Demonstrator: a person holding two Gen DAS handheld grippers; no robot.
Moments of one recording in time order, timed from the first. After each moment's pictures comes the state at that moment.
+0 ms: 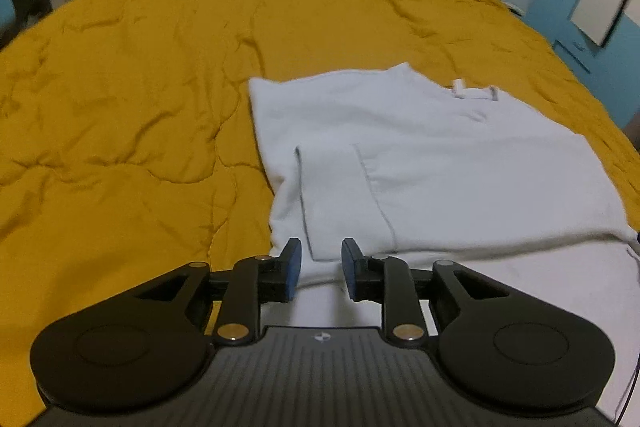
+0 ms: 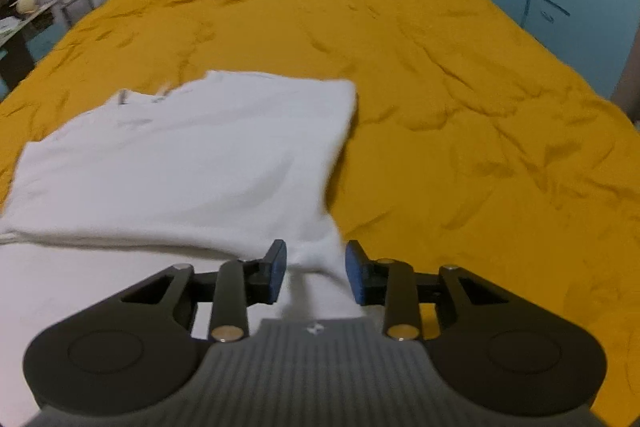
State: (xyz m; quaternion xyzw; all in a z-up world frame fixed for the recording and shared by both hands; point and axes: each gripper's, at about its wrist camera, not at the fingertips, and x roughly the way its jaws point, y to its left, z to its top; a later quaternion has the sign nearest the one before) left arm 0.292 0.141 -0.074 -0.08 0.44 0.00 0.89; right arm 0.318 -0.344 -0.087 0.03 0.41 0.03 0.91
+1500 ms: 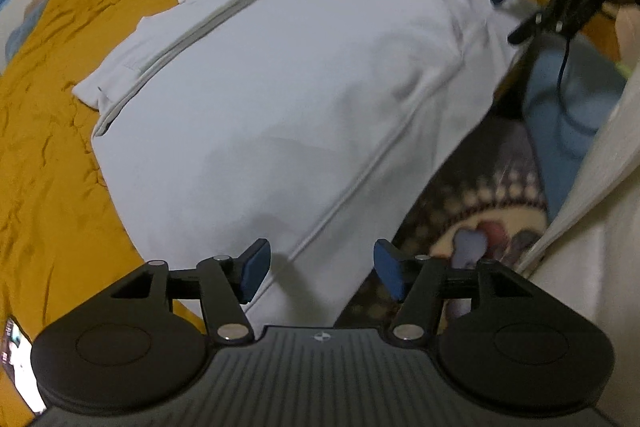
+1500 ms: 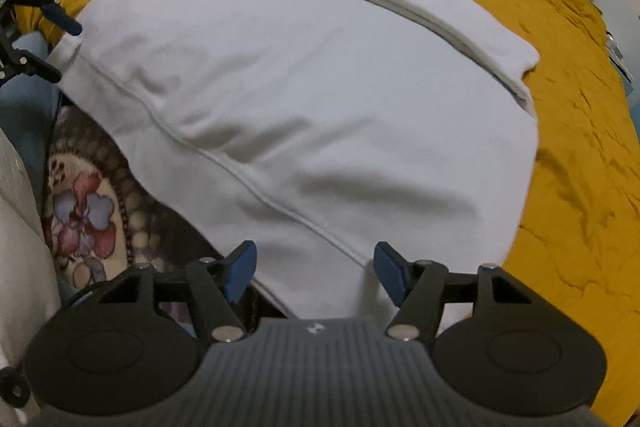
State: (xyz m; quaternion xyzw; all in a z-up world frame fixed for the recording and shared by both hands) left arm 0.033 0.041 -0.099 0.26 0.45 -0.24 0.82; right arm 0.052 -0.266 -0.106 -0.24 0.45 0.23 0.83
